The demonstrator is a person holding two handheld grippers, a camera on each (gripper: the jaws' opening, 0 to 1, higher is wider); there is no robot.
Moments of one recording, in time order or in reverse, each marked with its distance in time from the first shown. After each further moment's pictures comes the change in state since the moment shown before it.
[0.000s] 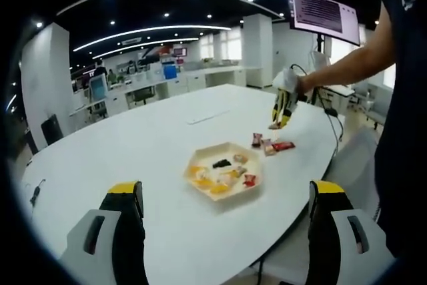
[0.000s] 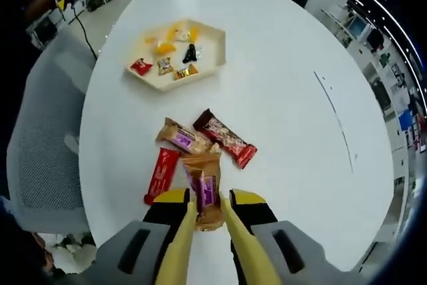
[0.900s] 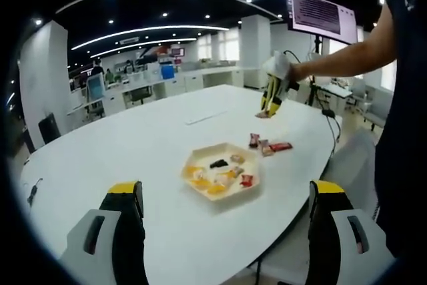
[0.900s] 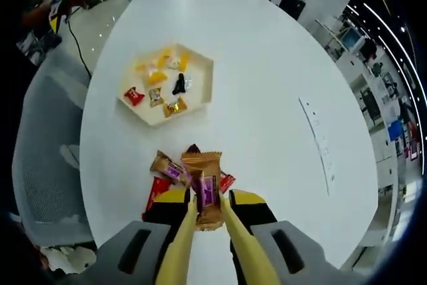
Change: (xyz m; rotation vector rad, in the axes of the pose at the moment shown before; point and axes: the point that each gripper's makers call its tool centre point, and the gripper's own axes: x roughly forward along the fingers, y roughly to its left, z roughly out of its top) left arm 0.000 -0.003 -0.002 -0.006 -0.005 -0.017; right arm -0.024 -0.011 0.060 -0.047 -0.020 -0.061
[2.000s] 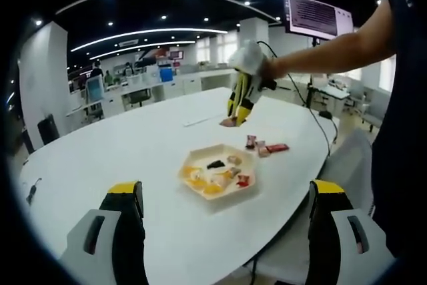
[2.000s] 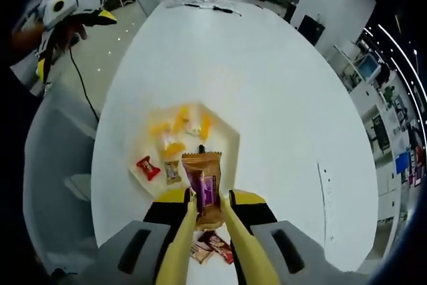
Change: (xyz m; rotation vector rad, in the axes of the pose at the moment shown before) left arm -0.011 -0.006 -0.002 -0.007 -0.021 -0.009; right arm 0.032 0.027 0.147 -0.096 -0.107 0.072
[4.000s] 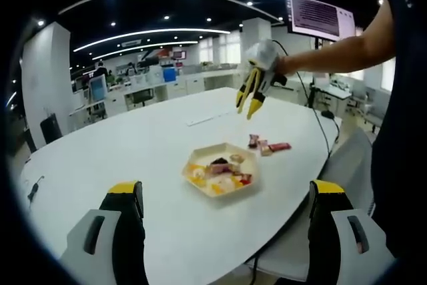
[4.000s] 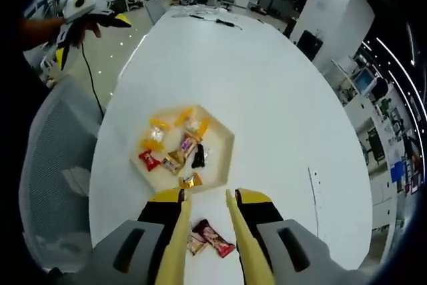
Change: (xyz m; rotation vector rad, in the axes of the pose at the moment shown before) left arm -0.004 0.003 -0.002 -0.002 -0.003 0.016; right arm -0.035 -0.001 -0.038 -0.038 -0.071 -0.043
